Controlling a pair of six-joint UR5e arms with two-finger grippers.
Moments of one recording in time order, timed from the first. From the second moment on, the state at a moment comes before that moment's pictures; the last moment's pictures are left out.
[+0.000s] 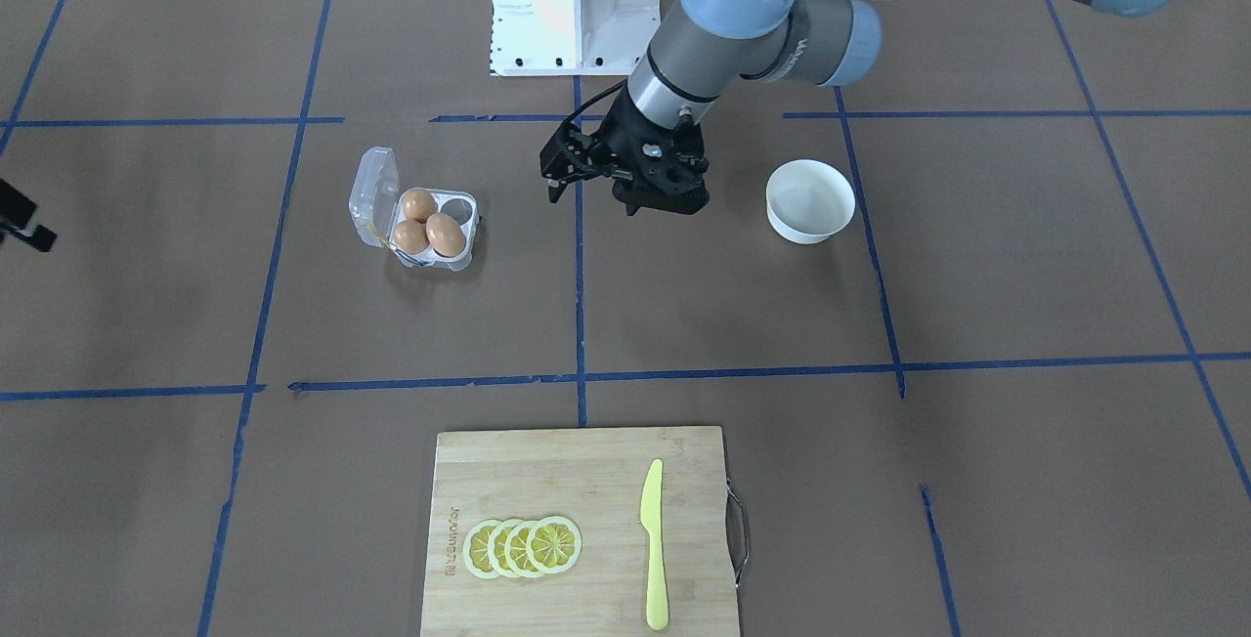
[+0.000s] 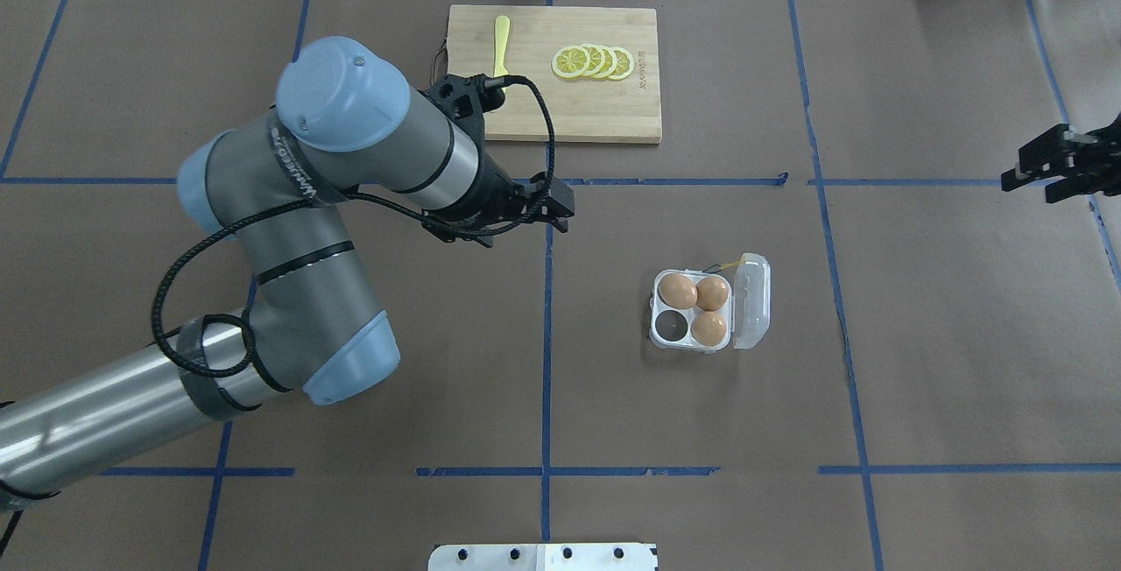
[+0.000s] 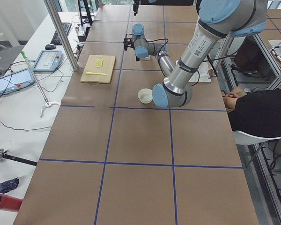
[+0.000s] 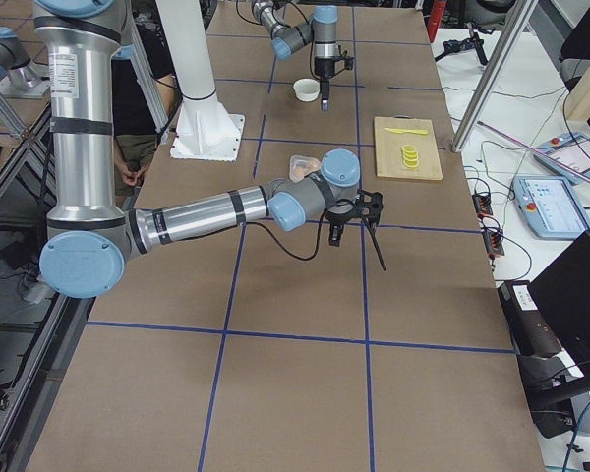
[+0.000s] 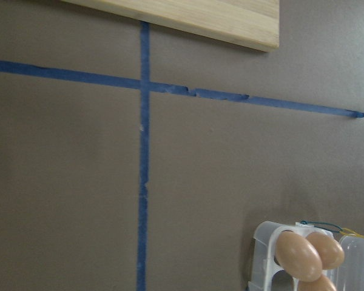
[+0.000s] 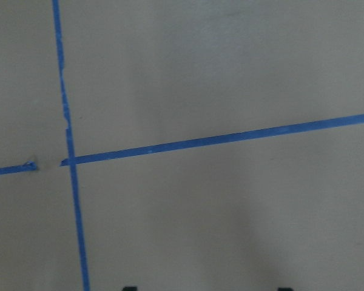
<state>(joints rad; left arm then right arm) -0.63 -2.26 -1.71 -1.84 -2.07 -1.34 1.15 -1.59 1.84 -1.15 2.39 0.90</state>
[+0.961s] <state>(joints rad) -0.92 -2.10 -1.86 -1.57 -2.07 -0.91 0.68 -1.50 1.94 -1.00 2.20 1.29</state>
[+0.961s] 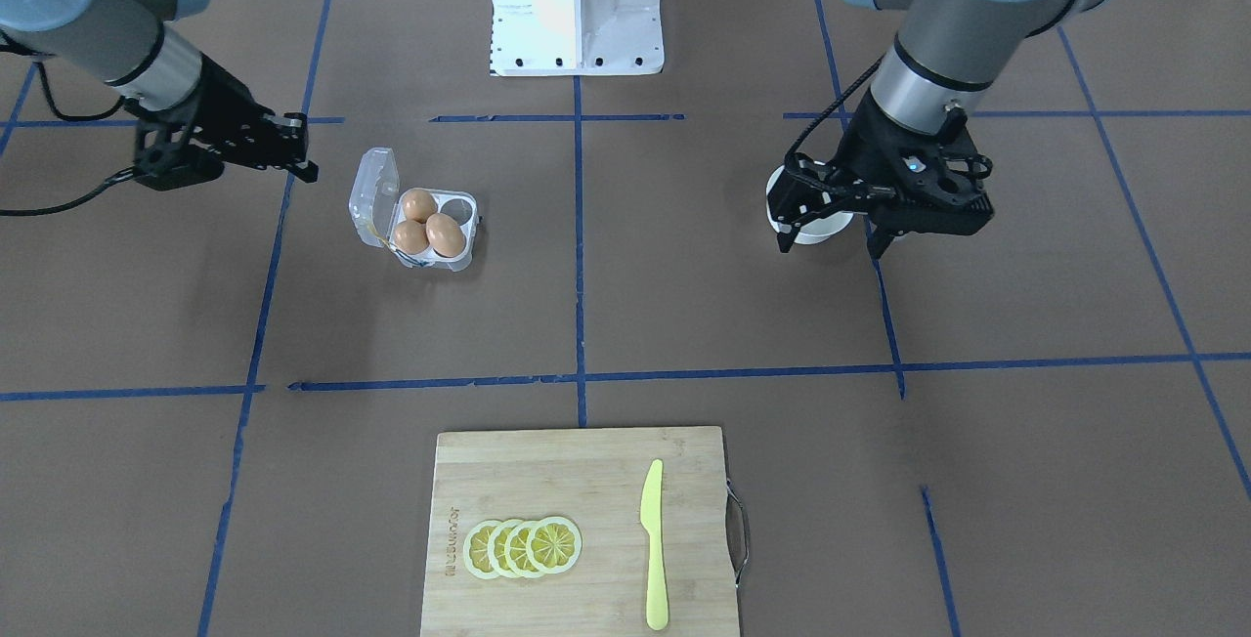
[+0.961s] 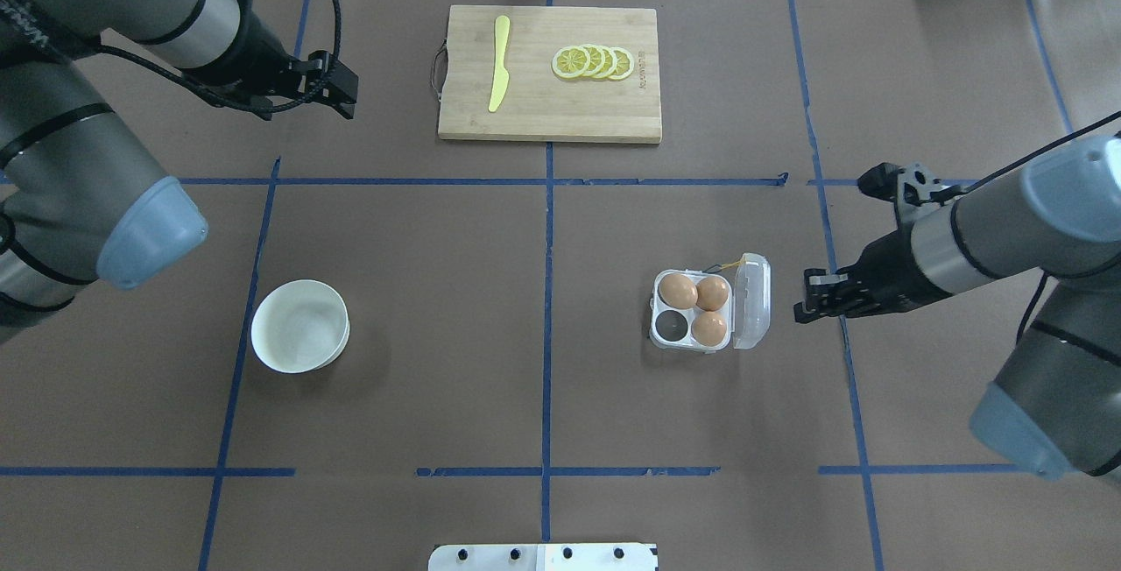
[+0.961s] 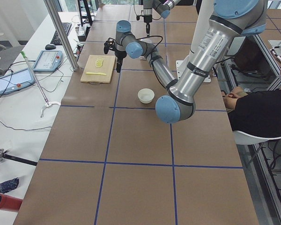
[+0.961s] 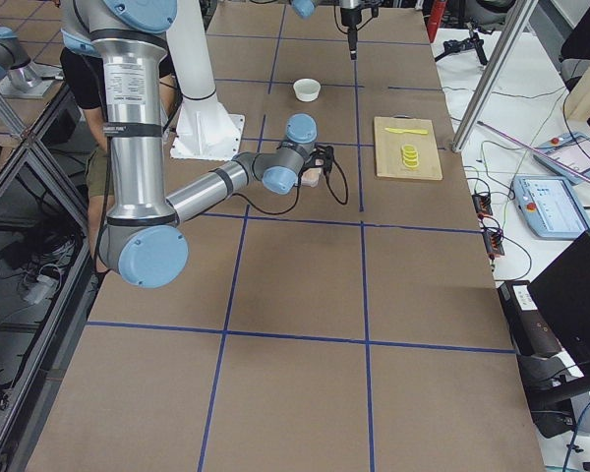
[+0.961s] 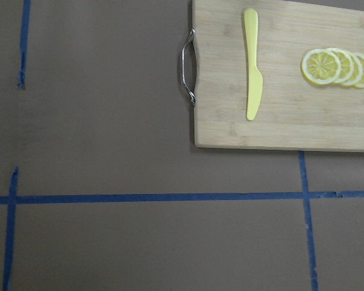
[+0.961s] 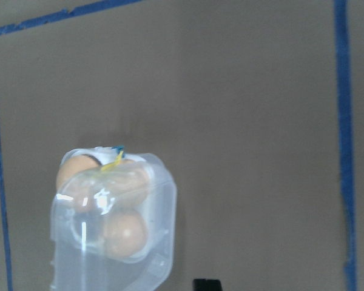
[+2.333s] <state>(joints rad) -1.21 -1.62 -1.84 -1.78 -2.10 -0.27 0.78 -0.98 1.88 -1.66 2.02 1.16</state>
